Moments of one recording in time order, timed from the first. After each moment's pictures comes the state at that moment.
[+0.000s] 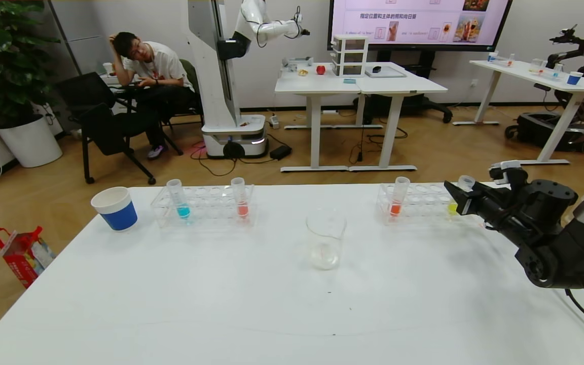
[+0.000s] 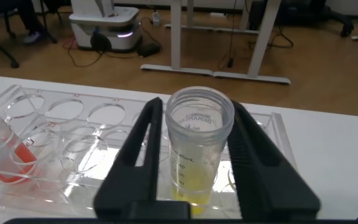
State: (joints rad) left arm -0.01 0.00 0.00 0.01 0.00 0.02; right arm -0.13 2.32 -0.91 -1.43 0.27 0.02
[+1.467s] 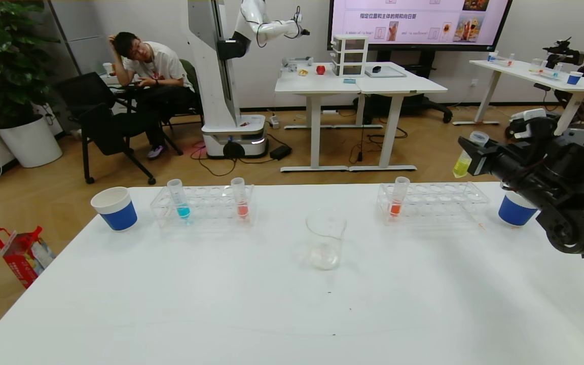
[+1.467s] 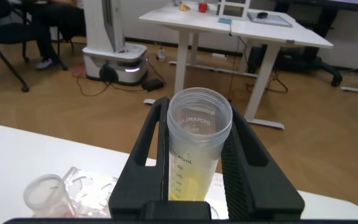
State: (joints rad) left arm -0.01 0.00 0.00 0.01 0.00 0.02; right arm -0.08 2.09 -1.03 -1.22 0.27 -0.02
